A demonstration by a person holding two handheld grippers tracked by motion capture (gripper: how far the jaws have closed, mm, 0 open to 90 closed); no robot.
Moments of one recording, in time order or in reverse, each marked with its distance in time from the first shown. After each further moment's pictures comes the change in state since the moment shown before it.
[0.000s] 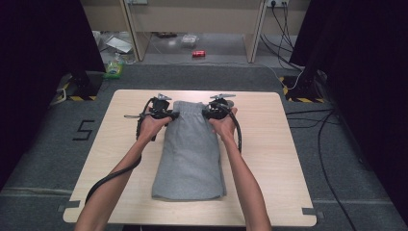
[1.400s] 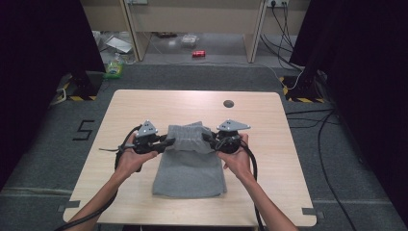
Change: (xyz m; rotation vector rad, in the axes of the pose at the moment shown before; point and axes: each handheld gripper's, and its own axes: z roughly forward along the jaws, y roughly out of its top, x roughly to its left) left arm -0.048 -0.086 -0.105 -0.147 -0.212 0.155; right arm 0.060 -0.070 -0.115 -0.146 0.156 -0.199
